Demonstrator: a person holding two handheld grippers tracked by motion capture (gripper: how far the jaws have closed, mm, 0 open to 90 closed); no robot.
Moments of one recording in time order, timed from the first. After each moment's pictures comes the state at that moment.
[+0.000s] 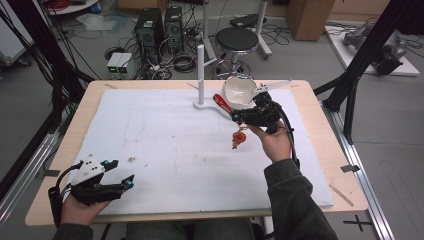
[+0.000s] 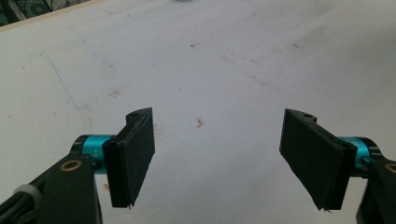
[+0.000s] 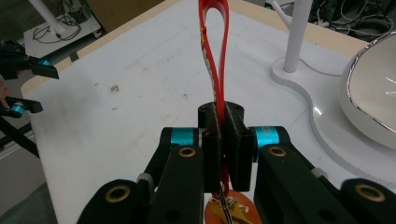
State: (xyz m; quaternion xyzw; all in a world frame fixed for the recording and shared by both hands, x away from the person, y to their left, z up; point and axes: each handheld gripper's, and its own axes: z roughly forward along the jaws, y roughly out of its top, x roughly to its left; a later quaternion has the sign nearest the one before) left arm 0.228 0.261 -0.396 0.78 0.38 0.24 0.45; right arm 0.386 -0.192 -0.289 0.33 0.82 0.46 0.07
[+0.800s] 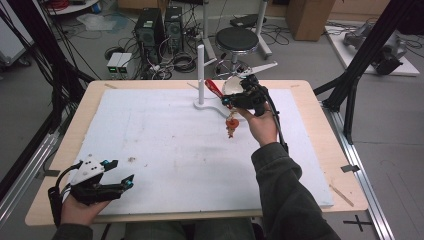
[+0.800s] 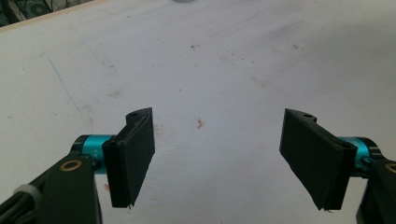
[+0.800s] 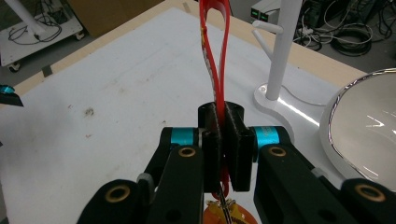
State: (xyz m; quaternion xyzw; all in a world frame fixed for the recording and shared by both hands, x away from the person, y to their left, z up) left arm 0.228 0.262 -0.396 0.78 0.38 0.24 0.45; right arm 0.429 -0.163 -0.277 0.34 0.82 0.45 0.09
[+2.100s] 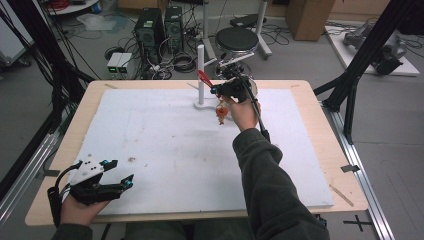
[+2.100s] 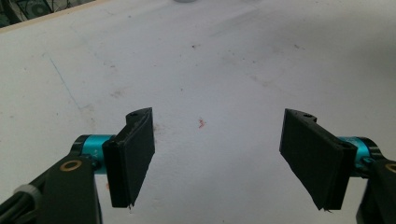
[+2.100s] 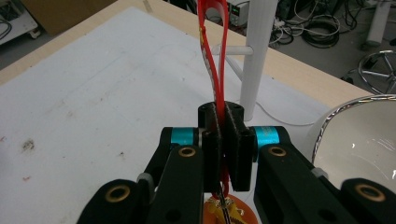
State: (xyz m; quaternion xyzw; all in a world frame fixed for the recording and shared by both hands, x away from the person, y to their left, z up) left arm 0.228 0.263 -0.396 0.77 0.38 0.24 0.45; right arm 0.483 -0.121 -0.290 0.37 0.82 0.41 0.13
